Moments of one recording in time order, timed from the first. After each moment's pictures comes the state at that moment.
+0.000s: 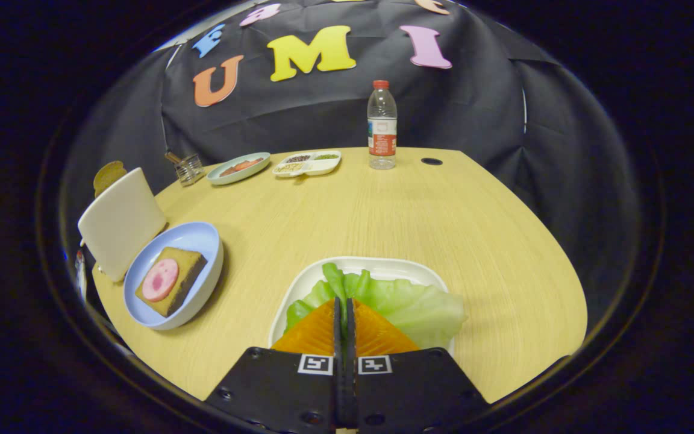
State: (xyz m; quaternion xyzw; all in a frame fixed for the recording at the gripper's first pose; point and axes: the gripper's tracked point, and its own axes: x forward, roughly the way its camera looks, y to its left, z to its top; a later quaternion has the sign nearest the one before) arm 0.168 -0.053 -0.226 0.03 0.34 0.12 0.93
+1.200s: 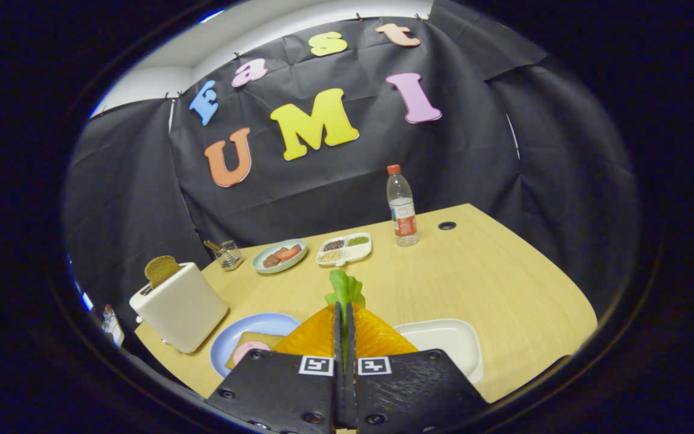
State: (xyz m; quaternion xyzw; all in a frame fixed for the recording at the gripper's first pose) arm 0.148 0.012 -0.087 0.13 0.18 0.15 0.96
